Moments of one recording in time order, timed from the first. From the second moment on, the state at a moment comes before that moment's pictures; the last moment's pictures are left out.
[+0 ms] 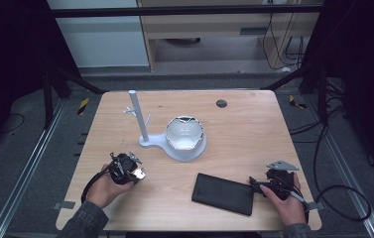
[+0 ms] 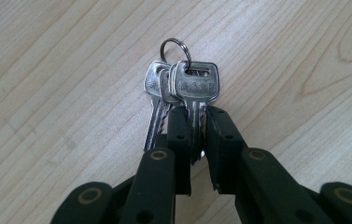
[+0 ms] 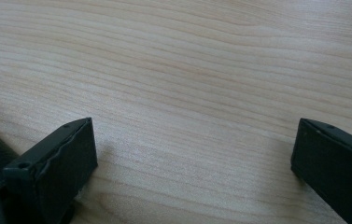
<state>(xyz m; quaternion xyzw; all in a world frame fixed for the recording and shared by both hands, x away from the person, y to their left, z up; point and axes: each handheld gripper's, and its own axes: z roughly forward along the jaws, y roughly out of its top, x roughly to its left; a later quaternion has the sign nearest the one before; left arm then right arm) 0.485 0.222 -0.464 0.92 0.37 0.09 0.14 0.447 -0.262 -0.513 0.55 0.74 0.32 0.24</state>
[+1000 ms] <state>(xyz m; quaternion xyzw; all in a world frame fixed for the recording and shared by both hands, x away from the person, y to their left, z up) 0.484 0.227 -0.423 0.92 0.34 0.10 0.16 0.446 -0.262 -0.513 0.55 0.74 0.32 0.24</state>
